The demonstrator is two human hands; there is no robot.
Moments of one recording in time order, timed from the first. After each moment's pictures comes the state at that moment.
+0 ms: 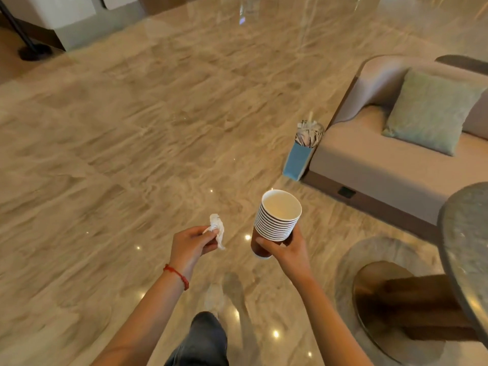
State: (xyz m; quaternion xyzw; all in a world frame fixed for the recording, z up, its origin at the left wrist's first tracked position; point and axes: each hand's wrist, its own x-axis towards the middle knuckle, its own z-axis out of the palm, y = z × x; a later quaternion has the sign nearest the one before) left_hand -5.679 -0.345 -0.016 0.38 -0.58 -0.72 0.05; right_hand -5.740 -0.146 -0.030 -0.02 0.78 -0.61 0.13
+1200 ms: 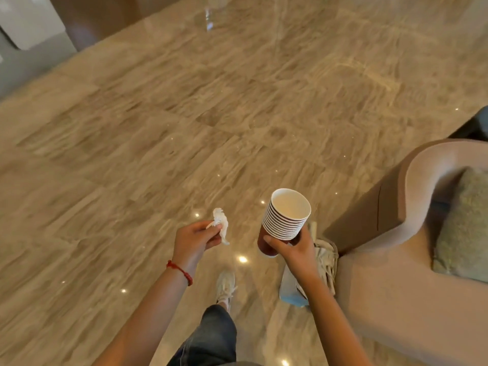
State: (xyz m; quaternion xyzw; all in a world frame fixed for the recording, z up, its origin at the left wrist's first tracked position) left_hand -6.562 -0.528 -0.010 0.33 -0.60 -0.73 0.01; right_hand -6.592 -0.316 -0.034 0.04 0.77 -0.63 0.07
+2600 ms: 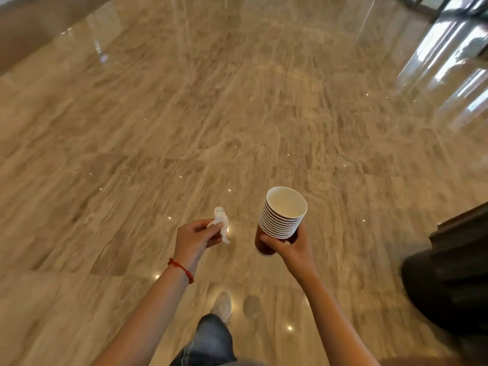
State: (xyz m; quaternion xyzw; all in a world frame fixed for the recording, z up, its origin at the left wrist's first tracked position) left_hand -7.594 -0.462 0.009 0.18 -0.66 -0.73 -0.10; right_hand -7.550 -0.257 -0.013 0.15 0.75 -0.64 -0.04
